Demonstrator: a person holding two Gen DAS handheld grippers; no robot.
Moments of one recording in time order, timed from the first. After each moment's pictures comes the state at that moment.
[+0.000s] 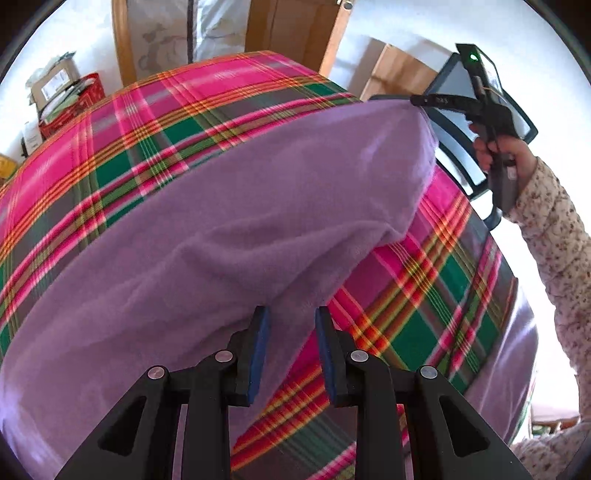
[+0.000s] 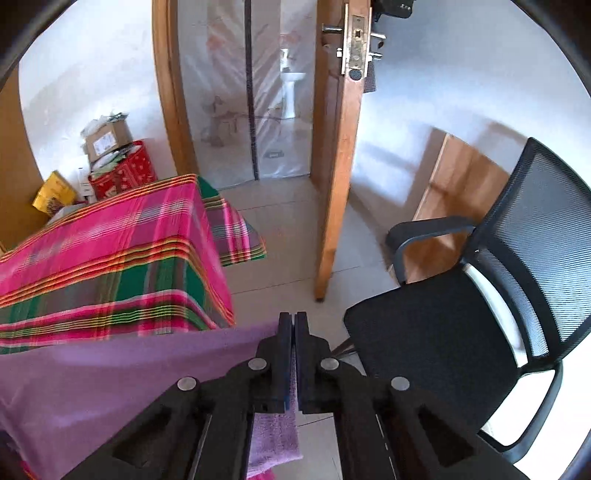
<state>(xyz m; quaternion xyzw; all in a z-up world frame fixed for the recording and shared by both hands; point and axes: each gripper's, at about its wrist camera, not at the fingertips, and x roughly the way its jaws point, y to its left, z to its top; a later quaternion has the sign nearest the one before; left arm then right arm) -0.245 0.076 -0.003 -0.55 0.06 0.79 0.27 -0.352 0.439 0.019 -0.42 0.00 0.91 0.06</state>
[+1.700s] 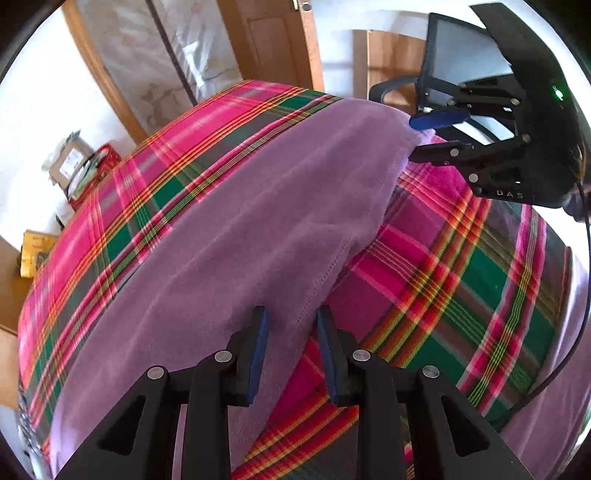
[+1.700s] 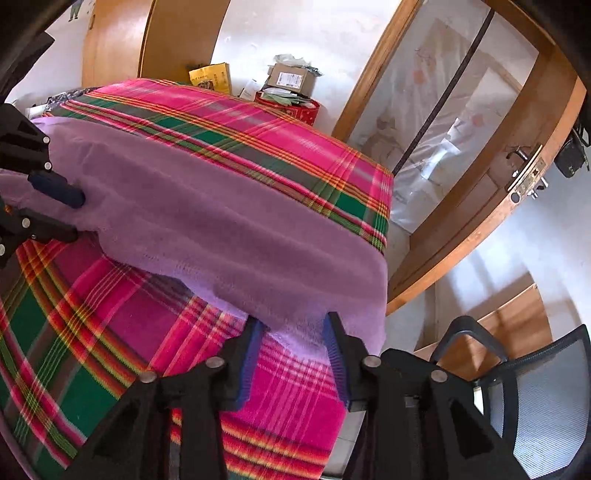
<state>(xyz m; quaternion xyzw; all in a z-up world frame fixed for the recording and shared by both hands) -0.232 0.148 -0.007 -0.47 0.21 0.83 0.21 -0.223 0.312 0.007 -0.38 -0.27 0.86 -0.19</state>
